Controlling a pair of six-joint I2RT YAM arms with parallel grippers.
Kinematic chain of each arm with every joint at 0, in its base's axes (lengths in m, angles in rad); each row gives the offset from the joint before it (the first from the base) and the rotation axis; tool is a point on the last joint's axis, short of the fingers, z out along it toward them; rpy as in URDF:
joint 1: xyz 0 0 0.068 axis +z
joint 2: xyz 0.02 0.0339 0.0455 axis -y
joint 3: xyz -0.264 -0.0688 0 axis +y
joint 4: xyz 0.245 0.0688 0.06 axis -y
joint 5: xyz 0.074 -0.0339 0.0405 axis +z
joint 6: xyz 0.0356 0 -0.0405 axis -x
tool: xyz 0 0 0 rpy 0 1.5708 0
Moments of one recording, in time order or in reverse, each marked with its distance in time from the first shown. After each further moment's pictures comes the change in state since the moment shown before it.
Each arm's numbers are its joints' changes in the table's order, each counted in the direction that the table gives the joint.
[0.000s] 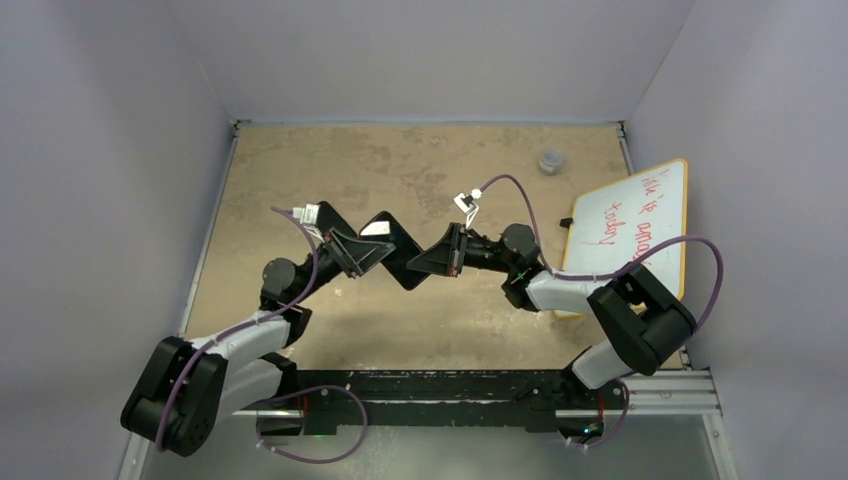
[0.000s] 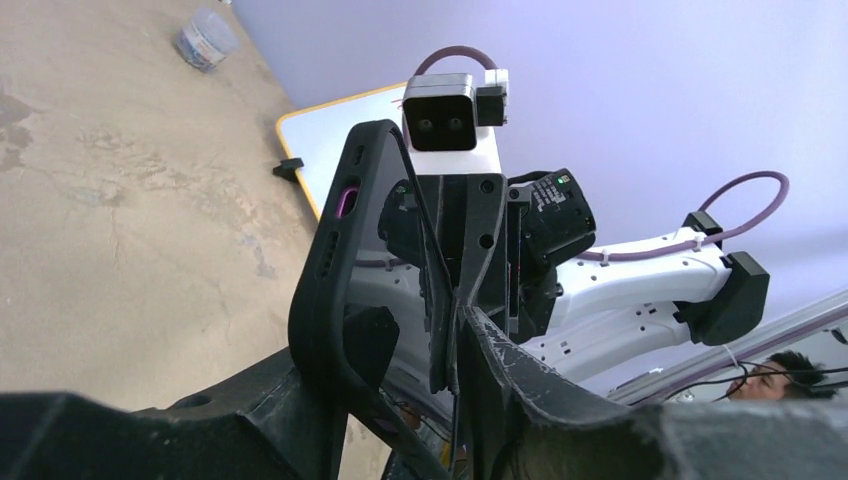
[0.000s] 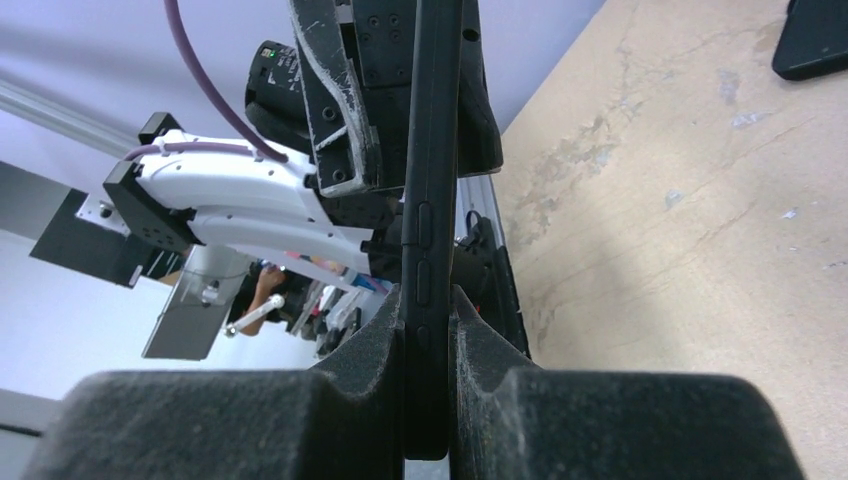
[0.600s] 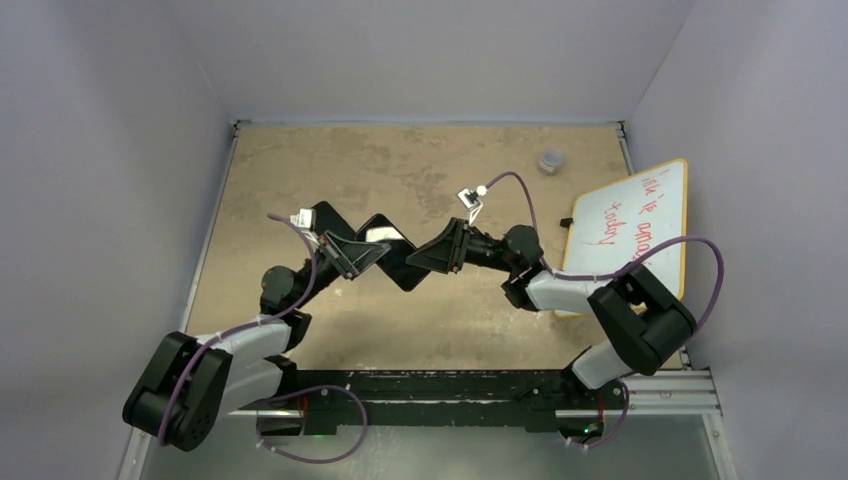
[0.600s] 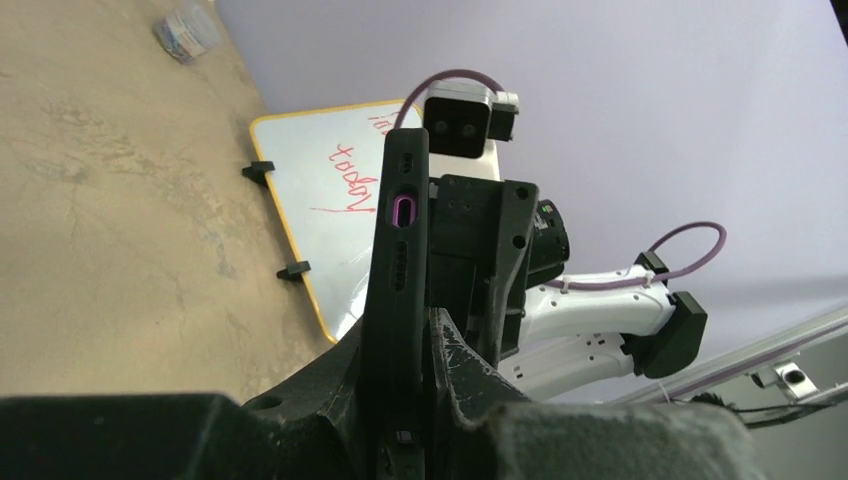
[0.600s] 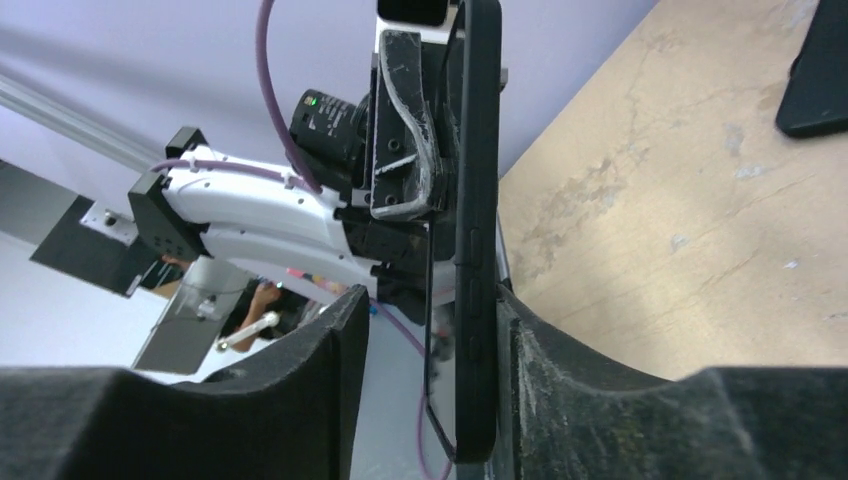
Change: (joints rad) left arm 0.000 -0.042 0.045 0.141 0.039 0.166; right arm -0.002 -0.013 -0.007 0.096 -0.010 -0.032
